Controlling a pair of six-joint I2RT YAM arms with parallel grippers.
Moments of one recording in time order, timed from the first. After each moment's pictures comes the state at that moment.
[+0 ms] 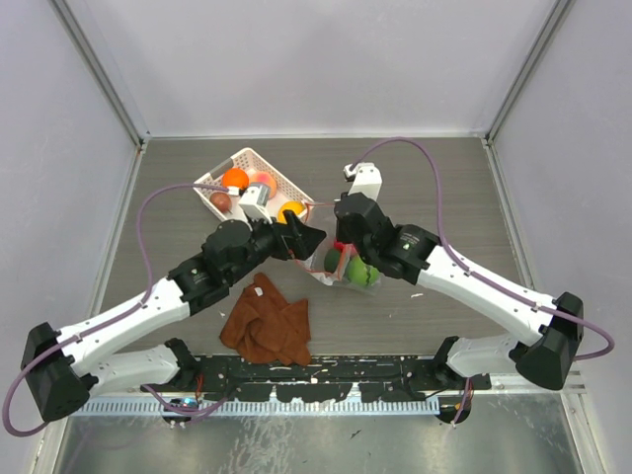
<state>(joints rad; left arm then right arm) -0.88 1.05 0.79 0.10 -0.14 -0.66 0.92 1.27 1.19 -0.49 0.59 0.51</state>
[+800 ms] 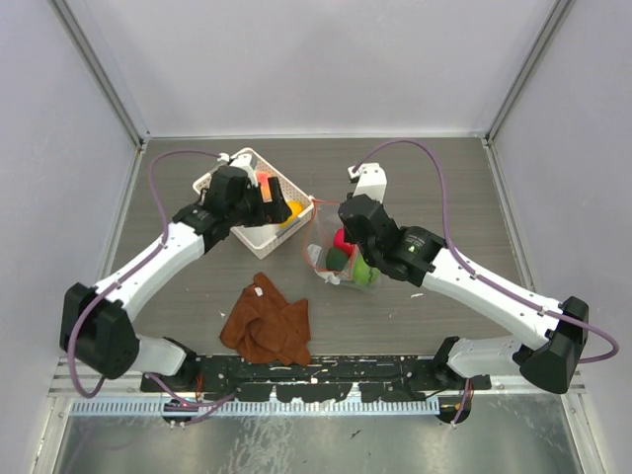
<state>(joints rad) -0.50 1.33 1.08 -0.33 0.00 -0.52 0.92 1.23 1.18 -0.52 0.67 0.46</state>
